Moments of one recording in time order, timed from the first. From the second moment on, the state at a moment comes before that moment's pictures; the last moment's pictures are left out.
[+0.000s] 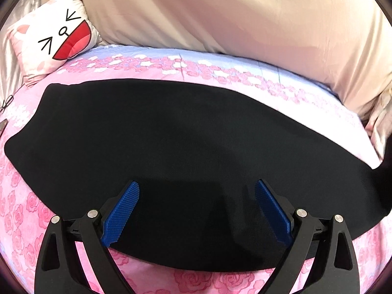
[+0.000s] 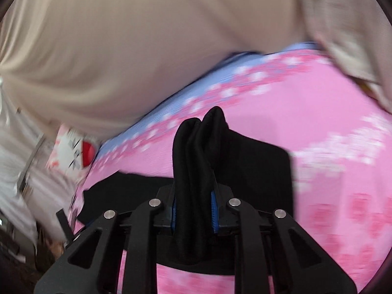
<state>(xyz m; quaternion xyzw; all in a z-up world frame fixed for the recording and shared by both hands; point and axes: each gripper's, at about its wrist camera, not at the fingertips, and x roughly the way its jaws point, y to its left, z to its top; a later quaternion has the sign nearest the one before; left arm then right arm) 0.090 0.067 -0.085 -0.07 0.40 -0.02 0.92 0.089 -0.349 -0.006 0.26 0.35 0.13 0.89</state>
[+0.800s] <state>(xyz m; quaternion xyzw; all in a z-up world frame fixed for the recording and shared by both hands) 0.082 0.201 -0.065 -0.06 0.39 0.09 0.91 0.186 -0.037 -0.082 0.07 0.47 0.26 0.84</state>
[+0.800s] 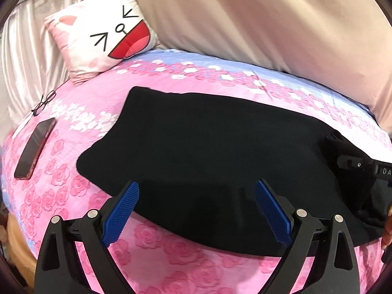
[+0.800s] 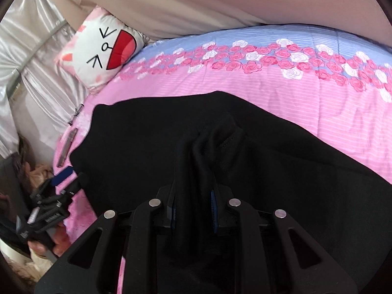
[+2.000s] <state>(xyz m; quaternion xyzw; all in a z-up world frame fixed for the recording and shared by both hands) 0.164 0.051 -0.082 0.02 0.42 0.01 0.91 0.139 -0.231 -0.076 0.10 0.40 0.04 0.91</state>
